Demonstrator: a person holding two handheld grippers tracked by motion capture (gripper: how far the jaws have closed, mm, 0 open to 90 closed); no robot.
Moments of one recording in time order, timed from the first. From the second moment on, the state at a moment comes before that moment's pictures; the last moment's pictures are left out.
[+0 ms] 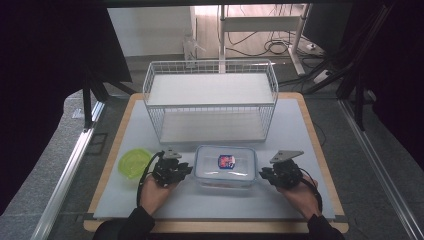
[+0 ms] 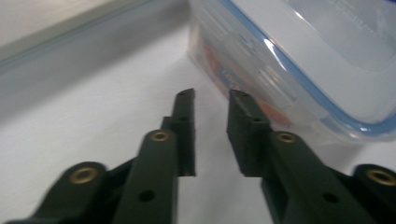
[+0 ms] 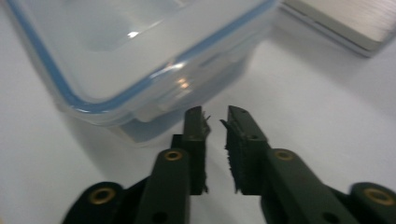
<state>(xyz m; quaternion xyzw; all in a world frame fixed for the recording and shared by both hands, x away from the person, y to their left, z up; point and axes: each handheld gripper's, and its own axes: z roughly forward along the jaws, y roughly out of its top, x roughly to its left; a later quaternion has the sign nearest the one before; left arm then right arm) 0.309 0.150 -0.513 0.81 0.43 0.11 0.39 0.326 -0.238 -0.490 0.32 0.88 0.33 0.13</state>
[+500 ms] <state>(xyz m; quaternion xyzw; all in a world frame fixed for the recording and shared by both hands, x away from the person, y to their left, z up) 0.302 0.170 -0.499 0.79 0.41 0.14 0.44 0.332 -0.257 -0.484 0.35 0.85 0.37 0.14</state>
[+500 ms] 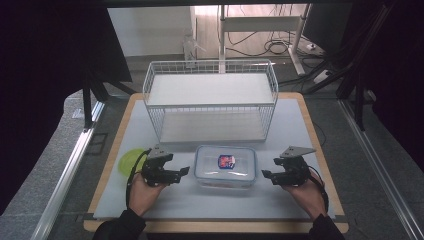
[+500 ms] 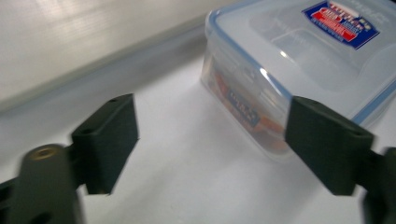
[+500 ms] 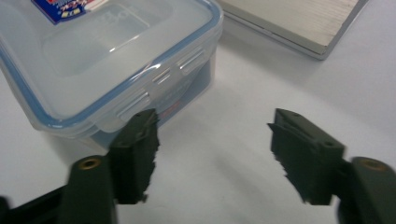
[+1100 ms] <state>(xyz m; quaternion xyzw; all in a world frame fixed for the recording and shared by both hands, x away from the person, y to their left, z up) 0.322 0.129 -0.491 0.82 0.38 0.04 0.44 0.338 -0.240 -0.471 0.38 0.82 0.42 0.05</state>
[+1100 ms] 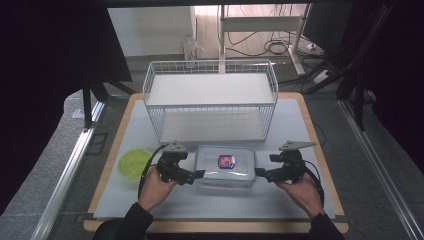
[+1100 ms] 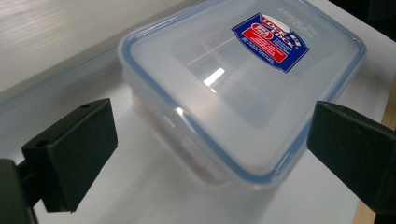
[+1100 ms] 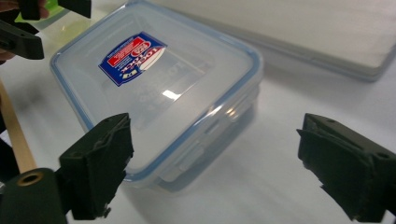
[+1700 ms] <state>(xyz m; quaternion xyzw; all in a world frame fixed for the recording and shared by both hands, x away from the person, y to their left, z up) 0.355 0.121 -0.517 0.80 0.39 -0.08 0.45 0.362 -0.212 -0.499 0.39 0.82 0.41 -0.08</state>
